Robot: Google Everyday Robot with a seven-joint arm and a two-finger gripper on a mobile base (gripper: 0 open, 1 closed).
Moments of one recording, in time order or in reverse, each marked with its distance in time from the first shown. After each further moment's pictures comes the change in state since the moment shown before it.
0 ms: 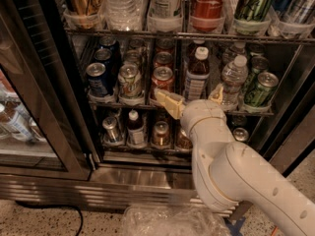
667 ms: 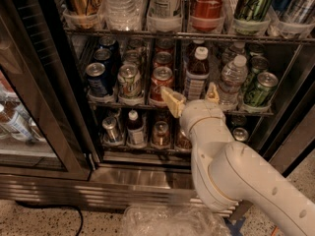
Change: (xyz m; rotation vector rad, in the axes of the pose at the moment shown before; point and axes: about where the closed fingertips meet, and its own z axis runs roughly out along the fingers) arm 0.000 0.000 0.000 0.000 0.002 0.001
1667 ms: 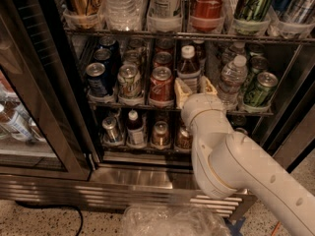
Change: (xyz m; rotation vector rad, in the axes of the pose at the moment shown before) arm -0.002 -0.006 0.017 0.008 0.008 0.019
